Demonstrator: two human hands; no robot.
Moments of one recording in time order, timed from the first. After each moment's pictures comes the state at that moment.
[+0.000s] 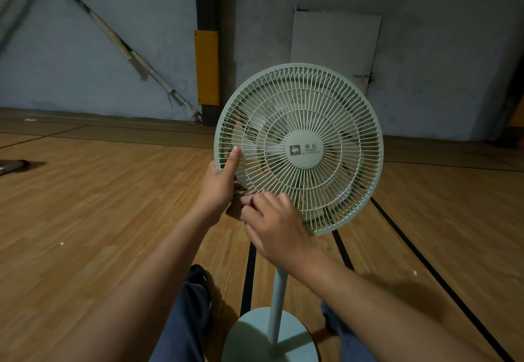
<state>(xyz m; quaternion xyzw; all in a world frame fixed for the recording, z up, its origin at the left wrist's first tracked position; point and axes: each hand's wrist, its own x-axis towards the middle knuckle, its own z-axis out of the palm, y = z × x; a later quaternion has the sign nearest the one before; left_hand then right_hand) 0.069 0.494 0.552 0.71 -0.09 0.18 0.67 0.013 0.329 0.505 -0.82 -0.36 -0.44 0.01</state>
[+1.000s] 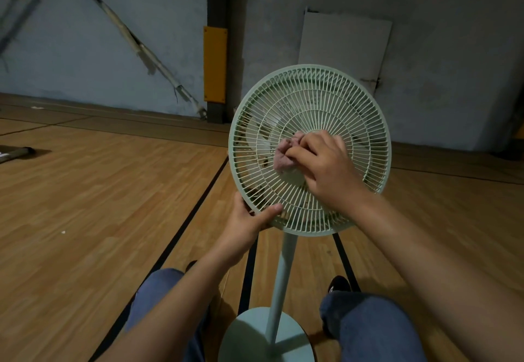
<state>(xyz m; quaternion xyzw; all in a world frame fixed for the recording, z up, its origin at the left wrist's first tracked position) 0.040 0.469 0.481 0.61 -0.15 0.03 0.78 0.035 0.267 0.612 -0.84 -0.32 -0.44 0.00</state>
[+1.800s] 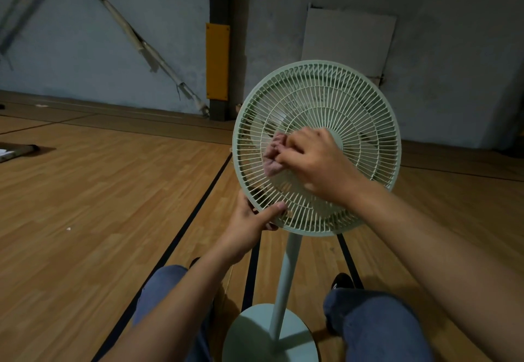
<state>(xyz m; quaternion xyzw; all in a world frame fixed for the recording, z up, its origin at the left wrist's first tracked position) 0.032 0.472 0.485 0.64 -0.16 0.04 0.75 0.039 0.284 0.624 -0.82 -0.39 -0.41 -0.08</state>
